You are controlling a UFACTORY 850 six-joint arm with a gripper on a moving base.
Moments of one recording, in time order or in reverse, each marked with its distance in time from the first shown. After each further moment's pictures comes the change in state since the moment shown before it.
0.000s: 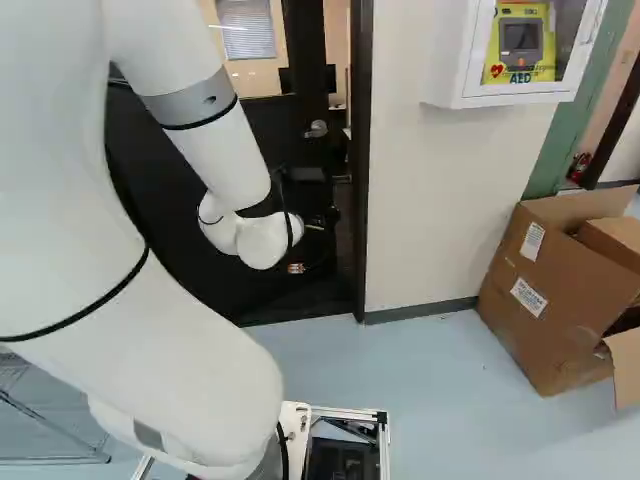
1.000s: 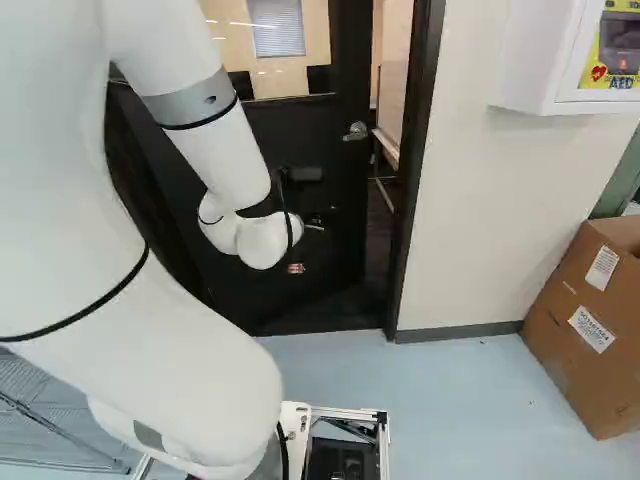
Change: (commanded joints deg) arm 0.0 0.0 0.0 0.0 0.0 0.0
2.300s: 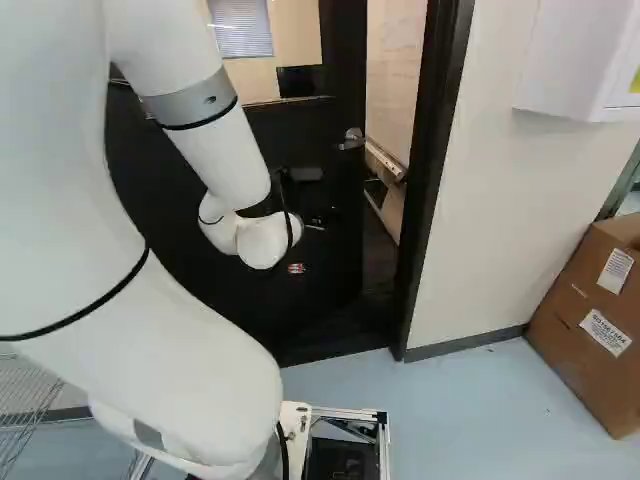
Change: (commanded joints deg) arm 0.0 0.0 0.0 0.0 0.0 0.0
